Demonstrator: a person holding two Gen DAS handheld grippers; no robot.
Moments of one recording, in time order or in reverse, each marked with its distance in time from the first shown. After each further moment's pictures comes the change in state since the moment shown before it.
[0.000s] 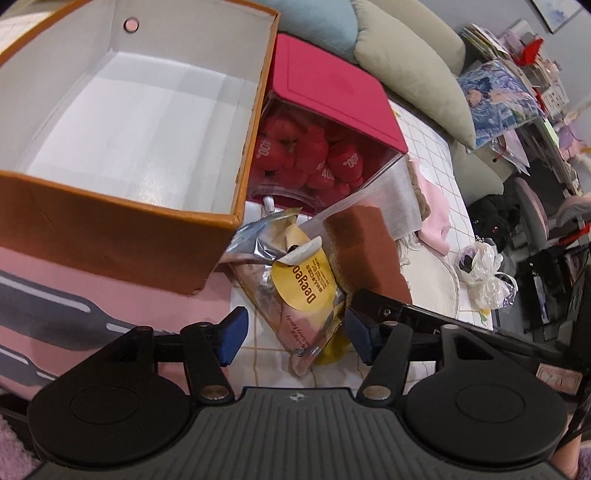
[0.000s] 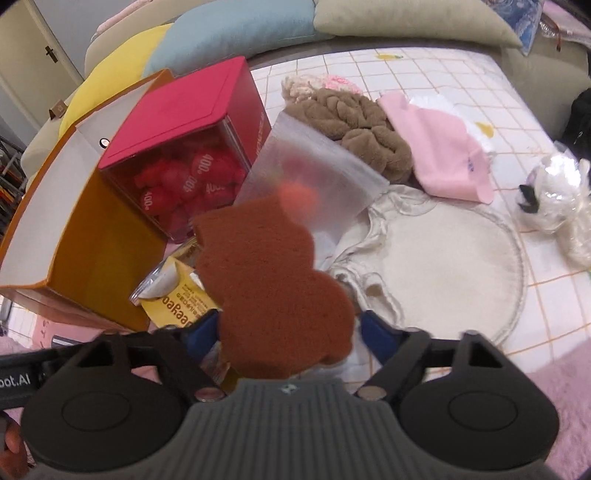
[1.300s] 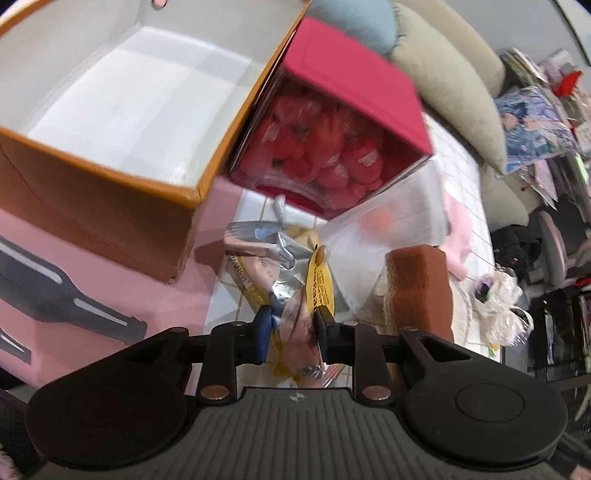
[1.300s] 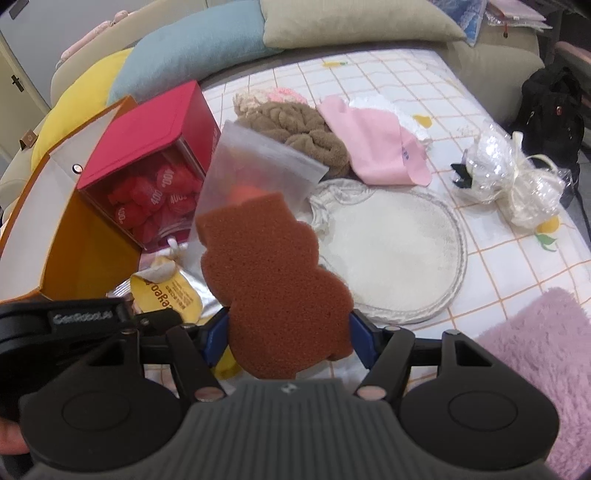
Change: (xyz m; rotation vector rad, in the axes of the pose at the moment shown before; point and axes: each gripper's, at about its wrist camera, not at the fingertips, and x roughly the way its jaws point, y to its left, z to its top) left arm 0.018 -0.011 -0.004 -0.109 -0.032 0.057; right arm -0.036 -0.013 -0.017 0.087 -0.066 -0.109
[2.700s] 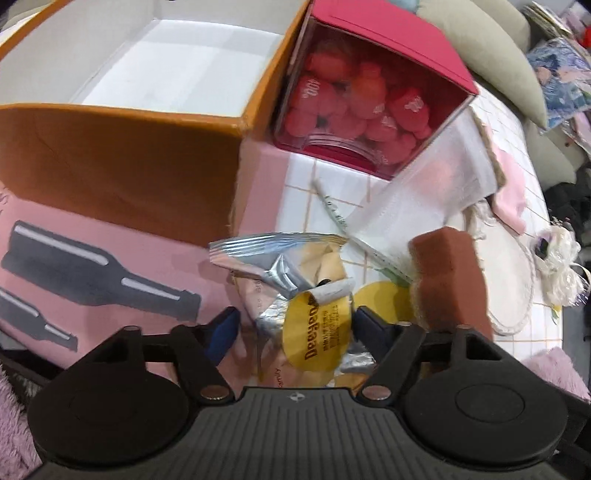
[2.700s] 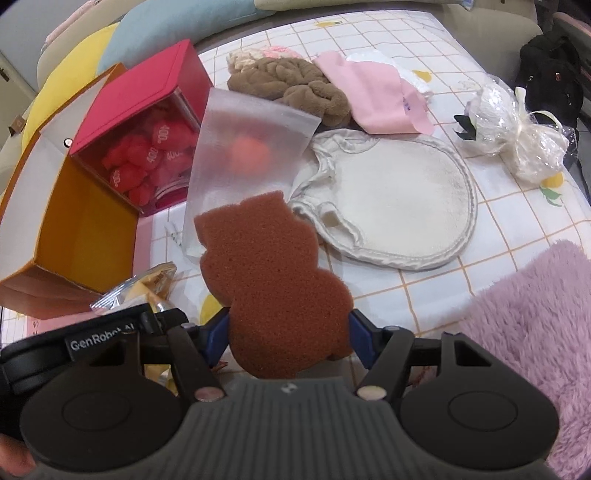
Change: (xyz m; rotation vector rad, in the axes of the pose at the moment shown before) left arm 0.019 0.005 -0.021 0.078 0.073 0.185; right arm 0.015 0.009 -0.011 0.034 0.136 -0.005
